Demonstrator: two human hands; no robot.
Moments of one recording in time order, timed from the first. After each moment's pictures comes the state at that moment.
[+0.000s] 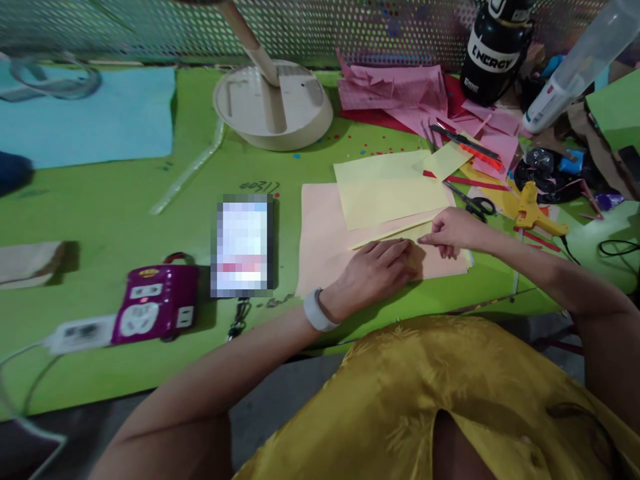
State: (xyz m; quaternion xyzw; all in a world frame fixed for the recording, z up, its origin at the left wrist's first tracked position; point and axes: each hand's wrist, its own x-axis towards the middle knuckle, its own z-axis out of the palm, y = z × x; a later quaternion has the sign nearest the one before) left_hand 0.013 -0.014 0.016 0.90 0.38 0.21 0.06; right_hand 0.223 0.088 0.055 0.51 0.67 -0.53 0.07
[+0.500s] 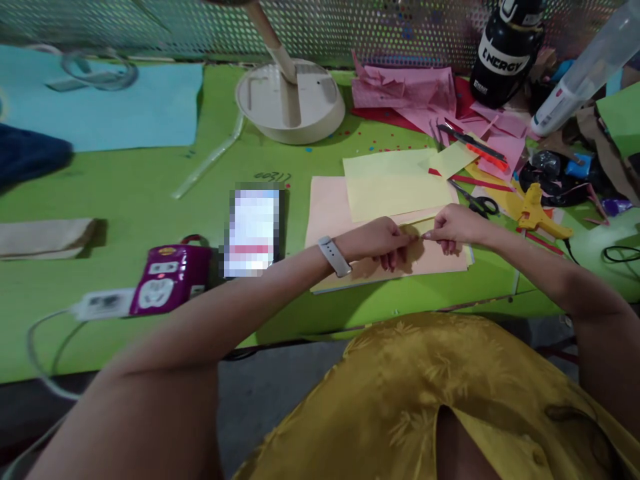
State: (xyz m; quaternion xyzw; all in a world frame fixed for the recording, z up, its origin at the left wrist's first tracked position) left_hand 0.021 0.040 0.052 0.60 0.52 0.04 0.61; right_hand 0.222 0.091 0.058 0.49 0.69 -0.53 0.08
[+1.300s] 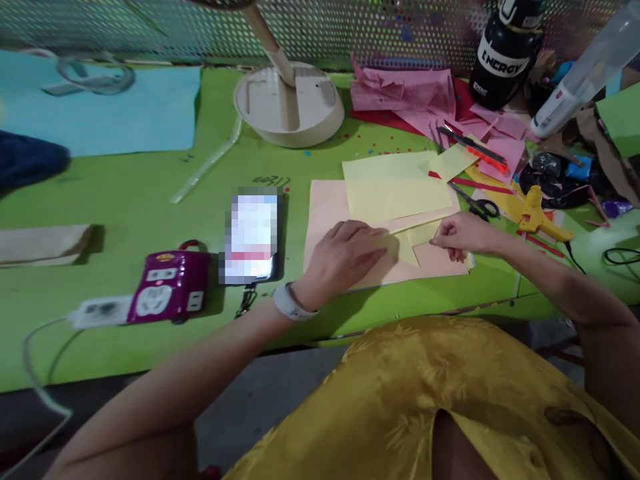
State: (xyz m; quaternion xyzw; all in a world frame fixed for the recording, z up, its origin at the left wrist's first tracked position) left_hand -0.024 -0.009 0.025 0.83 0.51 0.22 0.03; right_hand 0.237 0.084 0.058 0.49 0.67 -0.55 0.07
